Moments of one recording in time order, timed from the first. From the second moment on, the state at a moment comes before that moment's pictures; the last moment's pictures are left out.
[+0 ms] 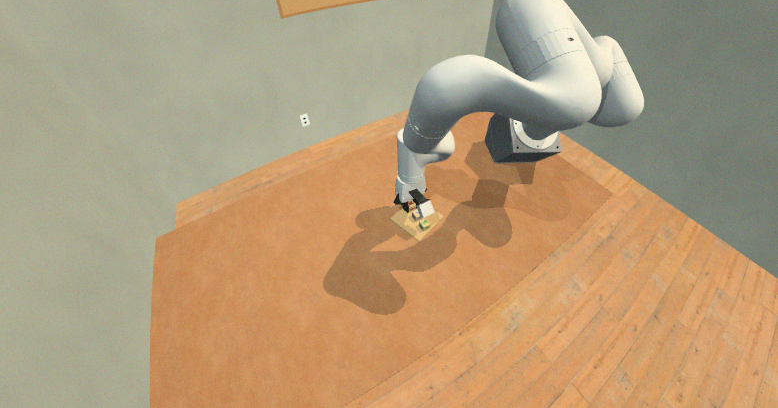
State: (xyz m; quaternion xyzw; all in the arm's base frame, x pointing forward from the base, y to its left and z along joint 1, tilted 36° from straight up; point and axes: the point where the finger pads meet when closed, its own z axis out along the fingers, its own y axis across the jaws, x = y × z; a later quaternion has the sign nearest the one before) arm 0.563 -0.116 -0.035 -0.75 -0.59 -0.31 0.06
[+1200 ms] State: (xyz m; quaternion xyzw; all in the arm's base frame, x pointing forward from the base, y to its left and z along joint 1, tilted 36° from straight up) arm 0.563 -0.116 -0.035 -0.75 -0.59 -0.31 0.06
